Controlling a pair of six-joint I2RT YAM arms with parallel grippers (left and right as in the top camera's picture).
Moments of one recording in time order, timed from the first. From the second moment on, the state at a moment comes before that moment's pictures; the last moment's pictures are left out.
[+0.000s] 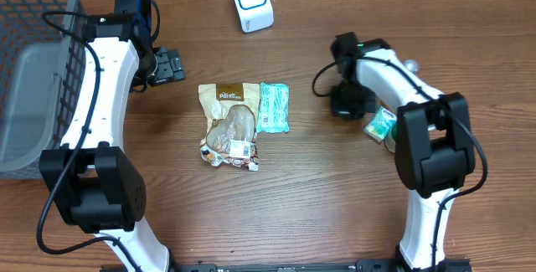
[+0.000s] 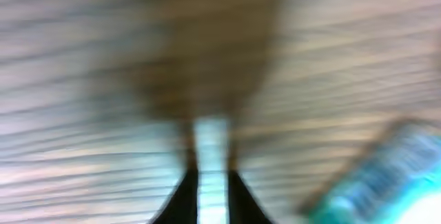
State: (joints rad) left arm 0.02 1.93 1.76 -1.20 -0.12 -0.29; right arm 0.27 2.16 1.58 -1.07 0.05 0.35
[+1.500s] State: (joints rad) left arm 0.02 1.93 1.76 -1.20 -0.12 -0.29; right arm 0.40 2.17 1.58 -0.54 -0.25 0.38
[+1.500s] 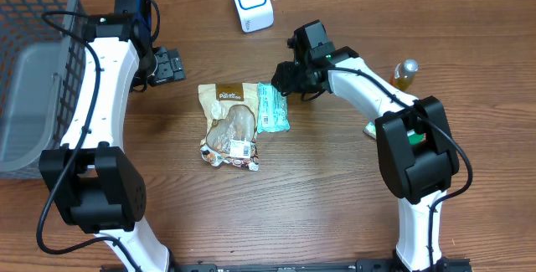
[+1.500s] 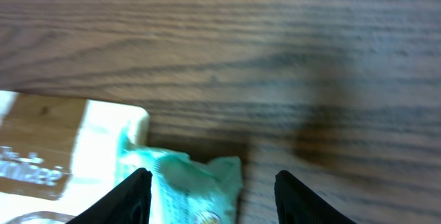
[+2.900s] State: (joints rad) left arm 0.02 1.93 1.76 -1.20 -0.12 -0.29; right arm 0.42 2.17 1.58 -0.53 -0.17 0.37
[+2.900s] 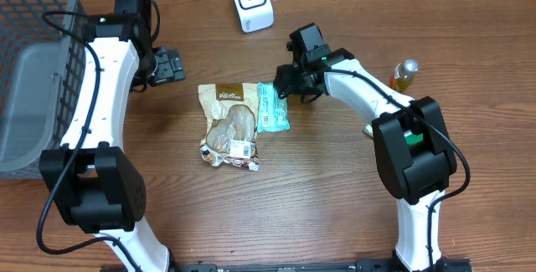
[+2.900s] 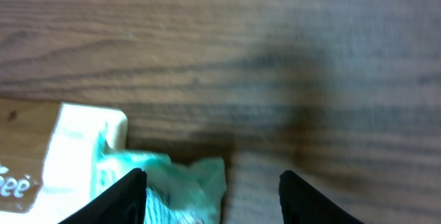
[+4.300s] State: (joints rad) left arm 0.02 1.93 1.76 -1.20 -0.12 -0.29; right arm 0.42 2.10 1.58 -0.65 -0.36 0.34
